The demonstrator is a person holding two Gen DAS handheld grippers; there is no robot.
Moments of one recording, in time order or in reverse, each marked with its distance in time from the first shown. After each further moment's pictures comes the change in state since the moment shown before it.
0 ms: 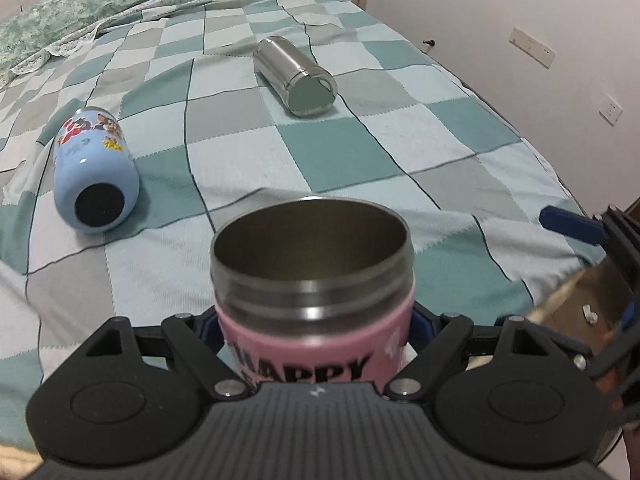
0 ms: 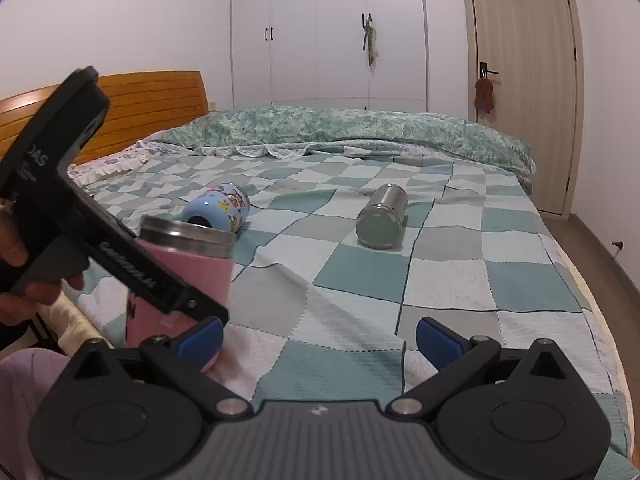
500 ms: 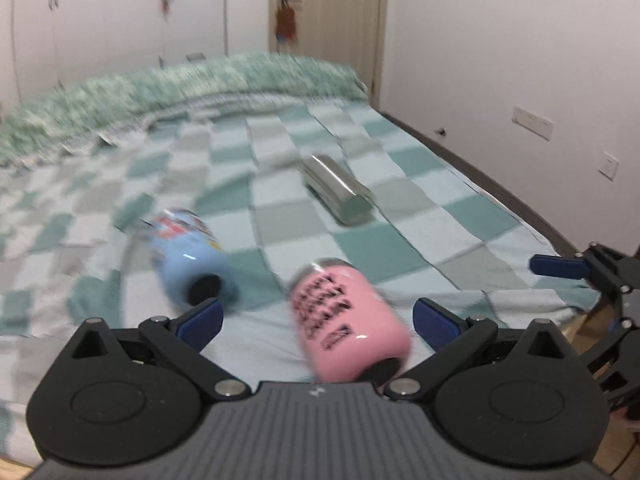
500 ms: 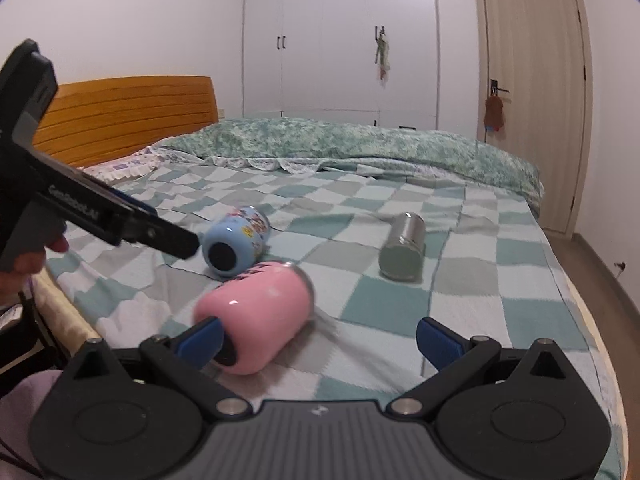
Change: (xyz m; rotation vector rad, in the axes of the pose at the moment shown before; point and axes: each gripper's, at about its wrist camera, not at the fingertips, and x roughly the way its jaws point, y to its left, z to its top) left arm -0.107 0.040 -0.016 0.028 -0.318 0.088; right arm -0.010 0.041 0.035 -0.046 -0.029 0.000
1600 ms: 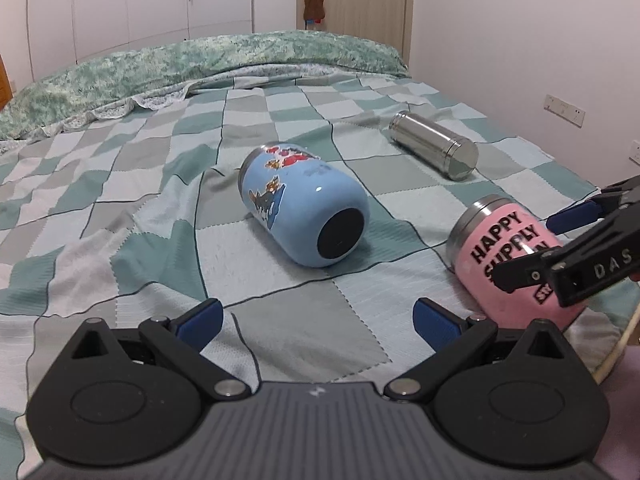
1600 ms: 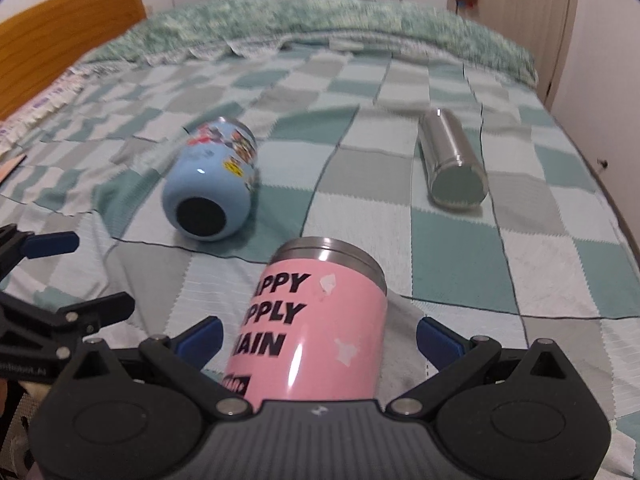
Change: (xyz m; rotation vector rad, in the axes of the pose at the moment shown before) left arm 0.075 0.125 -0.056 -0.010 0.034 0.011; right arm 0.172 0.066 0.054 0.152 0.446 -0.150
